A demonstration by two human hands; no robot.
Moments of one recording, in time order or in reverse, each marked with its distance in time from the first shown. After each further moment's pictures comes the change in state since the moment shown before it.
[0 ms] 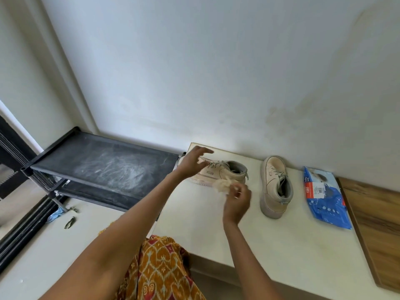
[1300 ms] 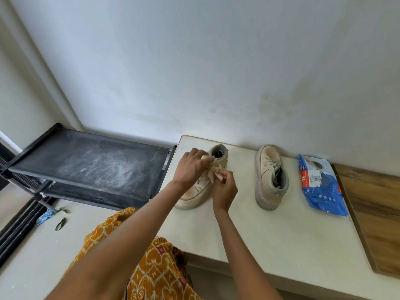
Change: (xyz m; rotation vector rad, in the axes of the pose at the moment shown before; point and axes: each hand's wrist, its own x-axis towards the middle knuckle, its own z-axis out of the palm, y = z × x) left_hand -0.008 0.004 0.043 0.676 0.144 0.296; right_hand 0.007 0.003 0.022 0.013 -0.153 -0.019
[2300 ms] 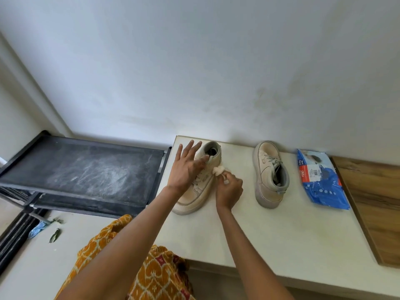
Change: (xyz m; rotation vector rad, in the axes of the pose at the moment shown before) left_hand -0.002 -0.013 0.015 -0.071 0.119 -0.010; right_hand 0.019 0.017 0.003 -0.230 0.111 0.071
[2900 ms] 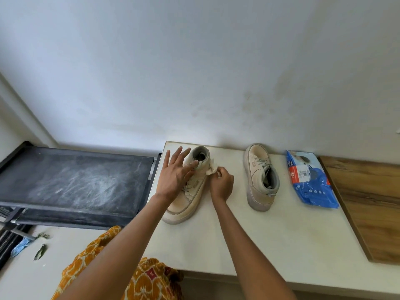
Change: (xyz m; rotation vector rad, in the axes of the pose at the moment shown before) left_hand 0.000 -0.004 0.002 0.039 -0.040 -0.010; right_hand 0.035 -0.005 0.012 0.008 -0.096 0.088
